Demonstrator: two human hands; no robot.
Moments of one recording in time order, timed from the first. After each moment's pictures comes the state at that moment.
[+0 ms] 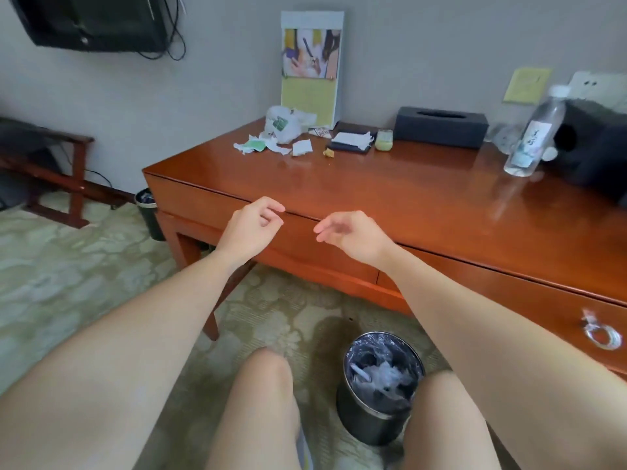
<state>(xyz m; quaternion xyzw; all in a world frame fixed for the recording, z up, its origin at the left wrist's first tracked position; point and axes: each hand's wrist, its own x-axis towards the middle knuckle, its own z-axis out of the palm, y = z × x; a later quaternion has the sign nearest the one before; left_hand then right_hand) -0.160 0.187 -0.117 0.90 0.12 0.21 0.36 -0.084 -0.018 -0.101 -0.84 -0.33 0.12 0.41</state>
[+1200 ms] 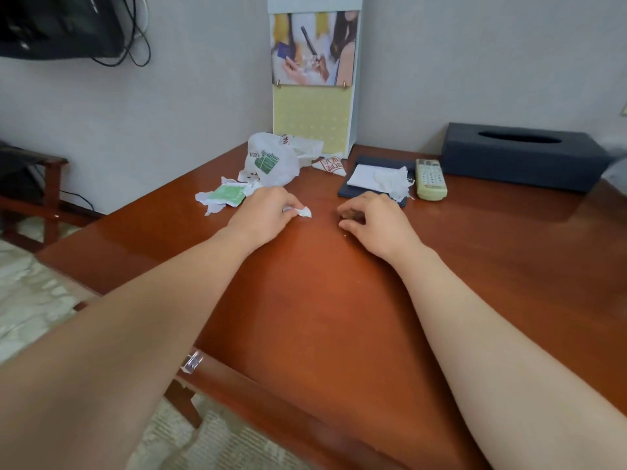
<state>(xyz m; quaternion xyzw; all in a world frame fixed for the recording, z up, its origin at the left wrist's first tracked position) 0.140 0.300 -0.098 0.97 0.05 0.17 0.14 0.203 0.096 -0.103 -0.90 -0.34 -0.08 0.27</state>
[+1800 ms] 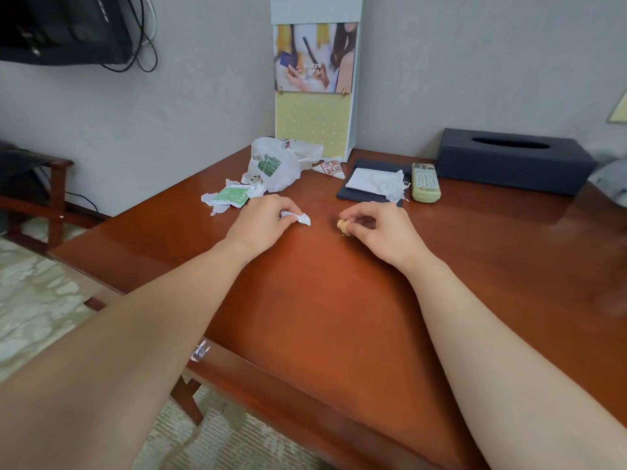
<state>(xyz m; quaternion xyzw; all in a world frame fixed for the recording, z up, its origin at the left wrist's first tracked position) 0.118 0.293 -0.100 0.95 0.07 0.20 0.22 0.180 0.076 -0.097 -0.85 -0.33 -0.01 0.42</state>
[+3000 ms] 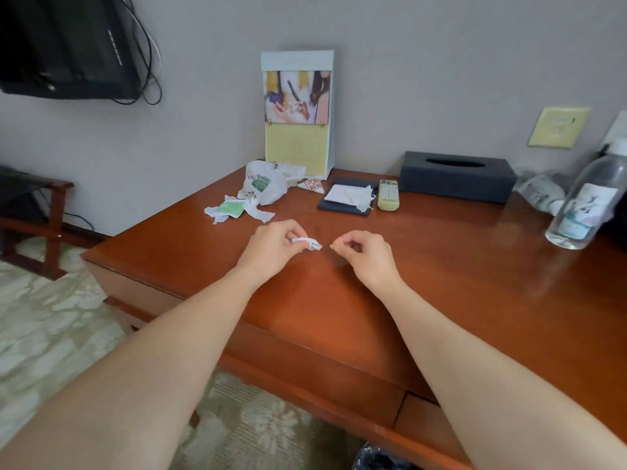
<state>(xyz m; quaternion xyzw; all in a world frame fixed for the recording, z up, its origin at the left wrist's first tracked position) 0.045 0.219 -0.081 0.92 0.07 0.18 0.33 0.105 0.036 -0.095 -0.85 -0.23 -0.02 0.48</state>
